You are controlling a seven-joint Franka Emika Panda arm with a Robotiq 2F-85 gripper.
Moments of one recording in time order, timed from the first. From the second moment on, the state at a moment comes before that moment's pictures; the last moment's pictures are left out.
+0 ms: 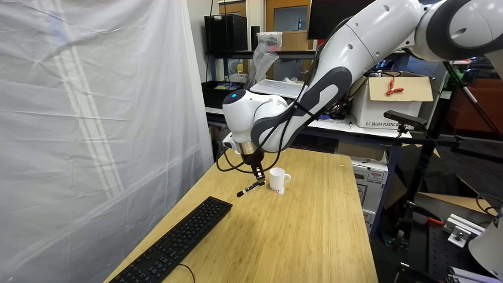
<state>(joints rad) 0.21 0.70 0.10 -1.61 -0.43 2.17 -0.35</state>
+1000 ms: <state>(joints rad) 0.15 0.66 0.04 -2.04 -0.40 2.75 -0.20</state>
